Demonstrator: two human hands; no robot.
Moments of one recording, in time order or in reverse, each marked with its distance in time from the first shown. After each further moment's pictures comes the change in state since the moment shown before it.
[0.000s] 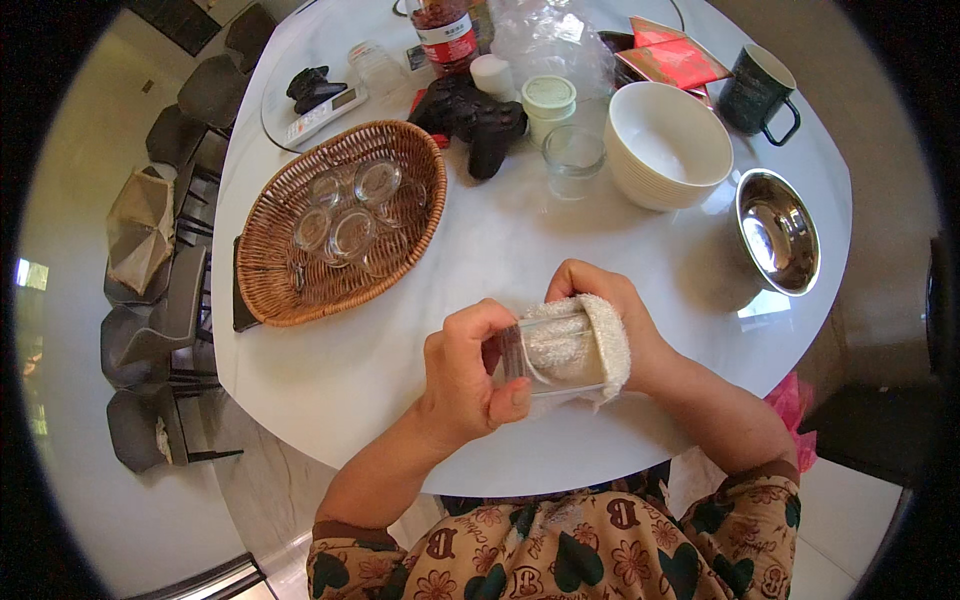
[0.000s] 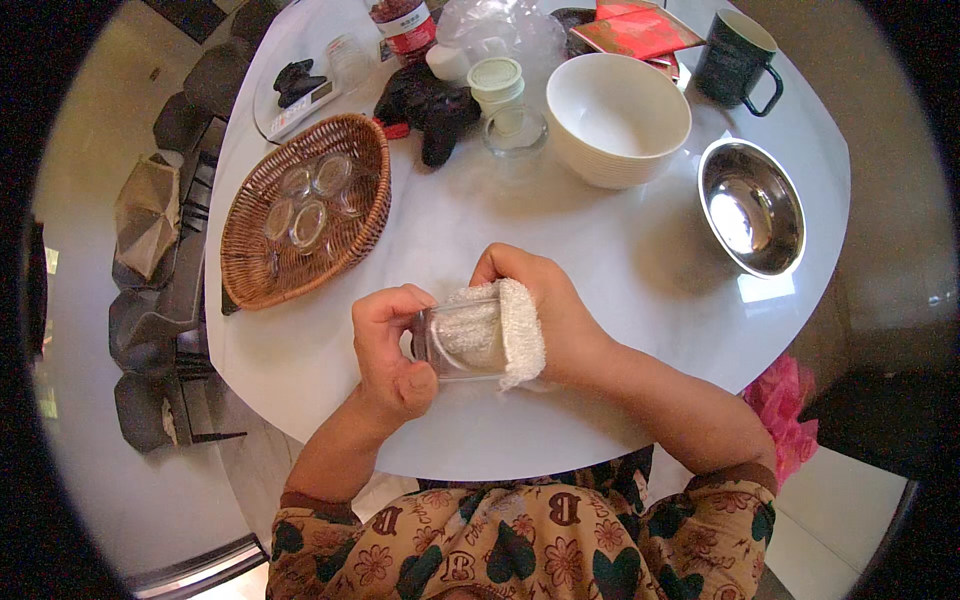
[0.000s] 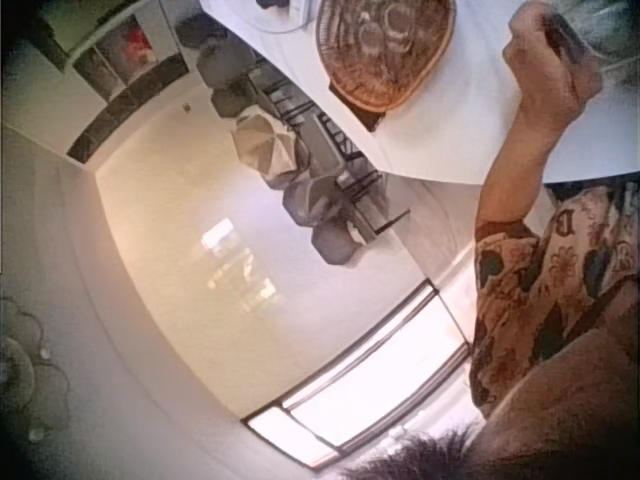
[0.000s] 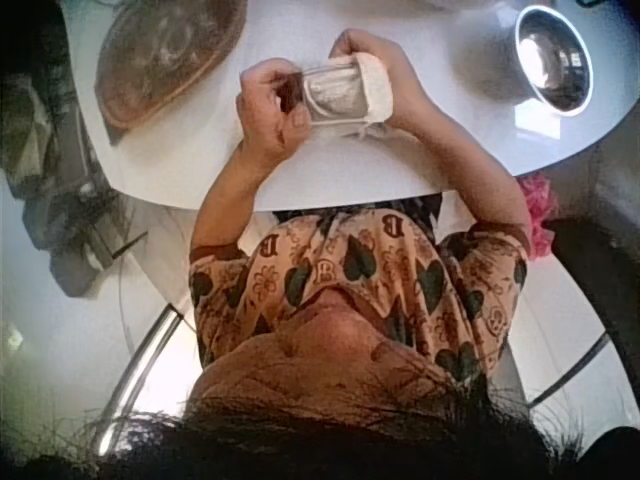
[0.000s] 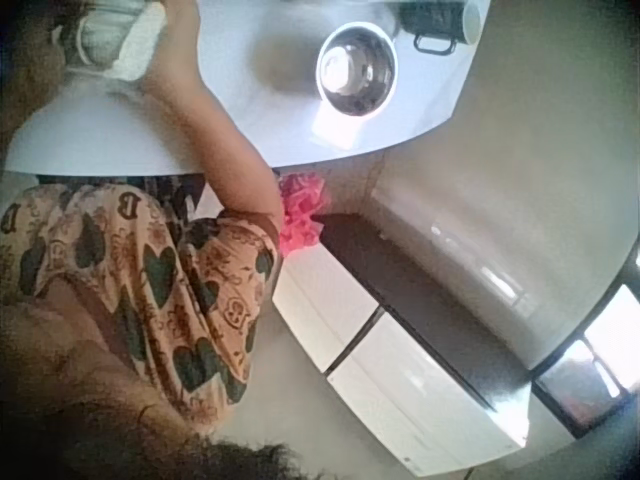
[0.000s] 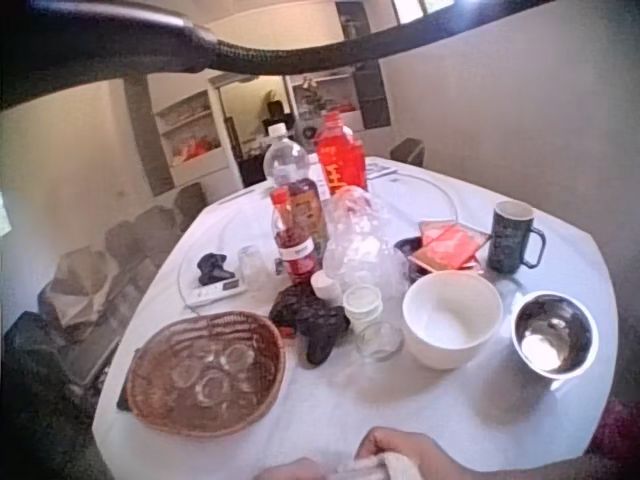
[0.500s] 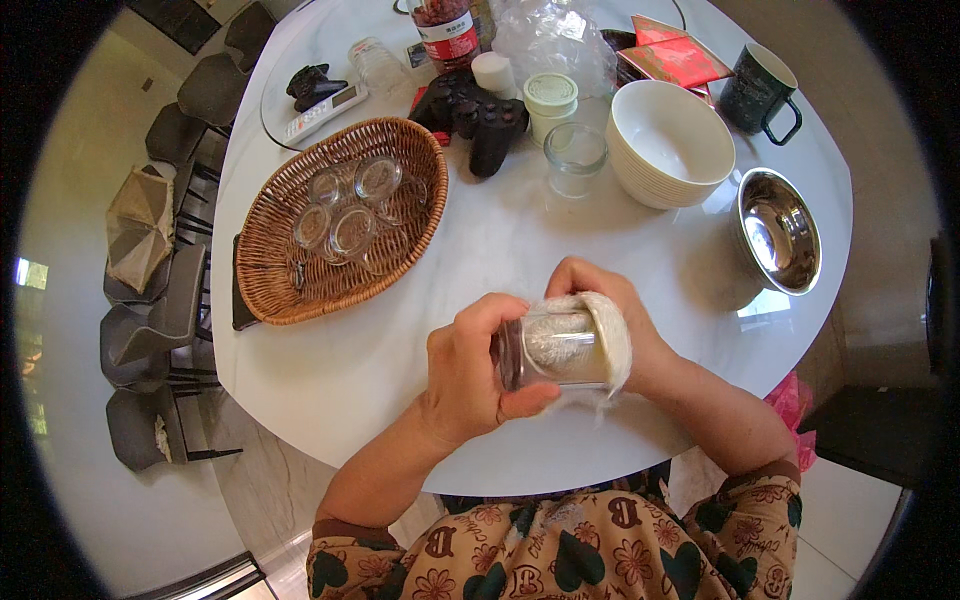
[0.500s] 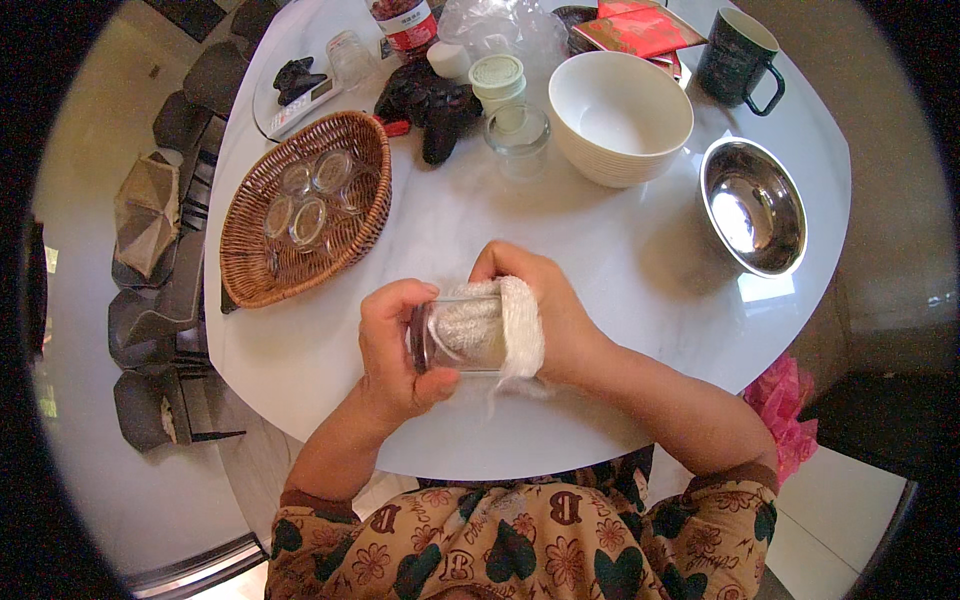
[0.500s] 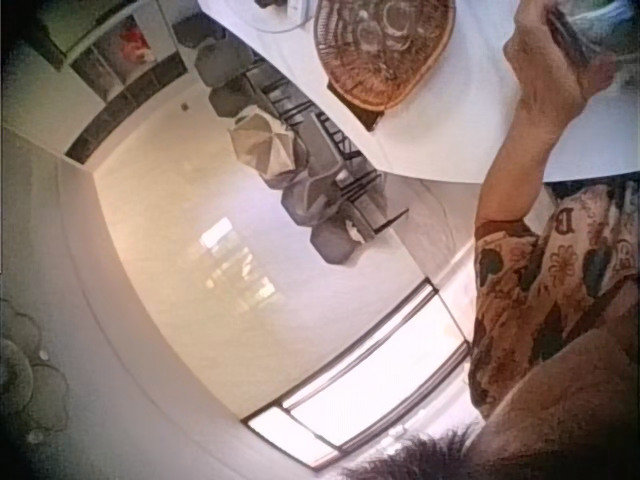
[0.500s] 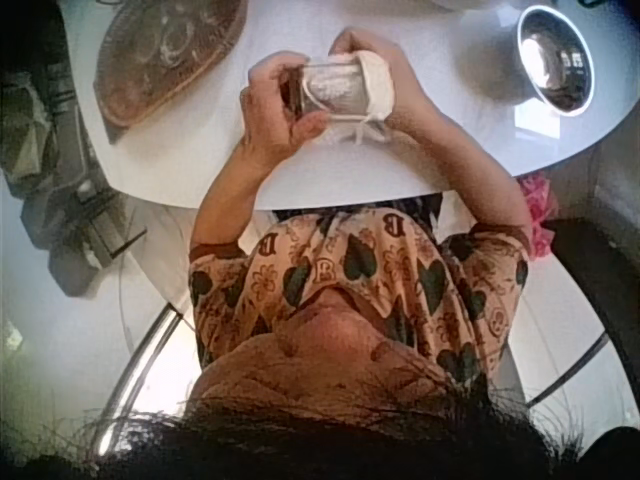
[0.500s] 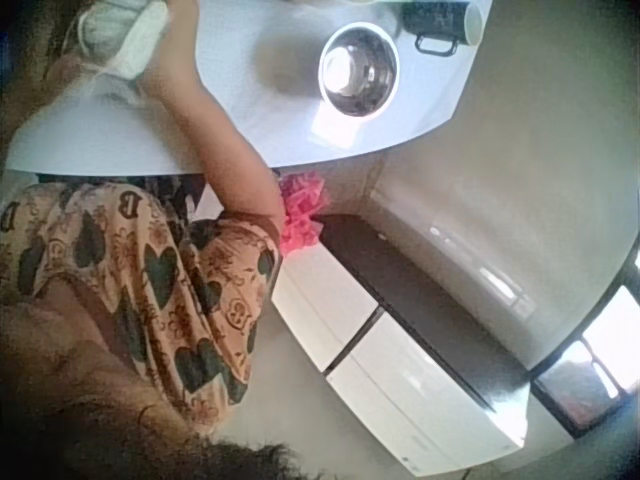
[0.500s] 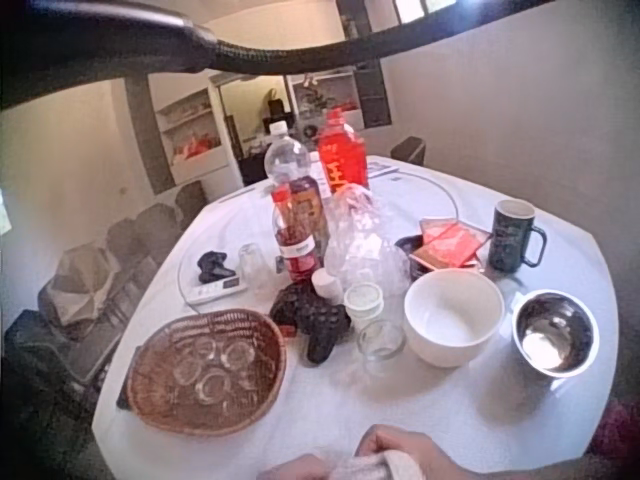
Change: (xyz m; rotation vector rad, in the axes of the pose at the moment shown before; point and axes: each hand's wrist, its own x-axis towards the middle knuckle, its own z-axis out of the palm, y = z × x) left_hand 0.003 0.000 -0.002 0.189 -0.026 0.044; right_hand 0.000 0.001 0.008 0.085 0.046 0.016
